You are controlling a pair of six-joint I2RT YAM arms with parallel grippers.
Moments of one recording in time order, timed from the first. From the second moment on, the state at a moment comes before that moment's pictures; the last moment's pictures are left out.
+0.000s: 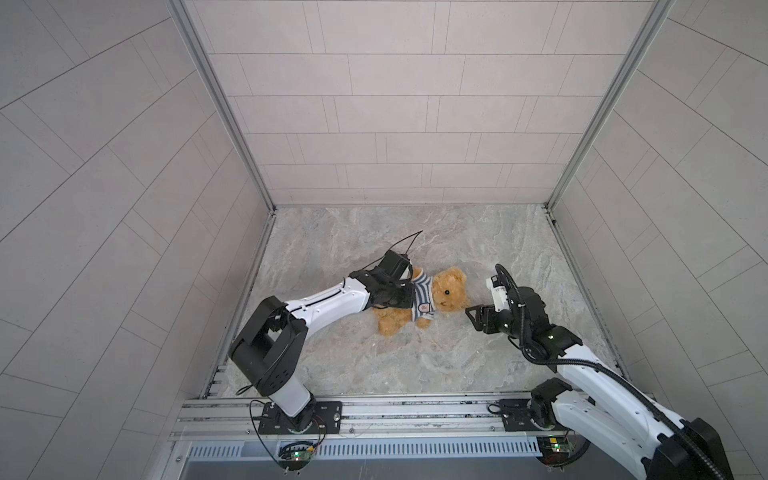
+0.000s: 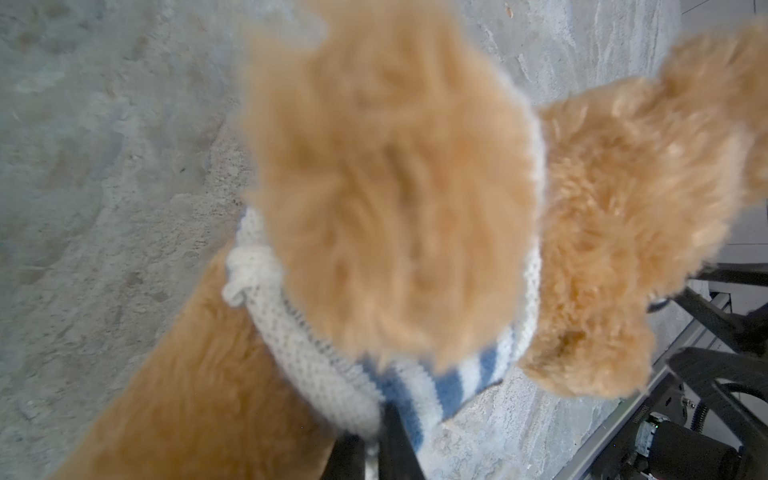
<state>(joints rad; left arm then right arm) -0.69 1.62 1.03 -0.40 0.22 -0.50 0.35 0.87 0.42 -0.24 -0.22 0.36</state>
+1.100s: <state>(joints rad) -0.67 1.55 0.89 -0.28 0.21 -0.50 0.33 1.23 0.58 -0.08 -0.48 0.21</state>
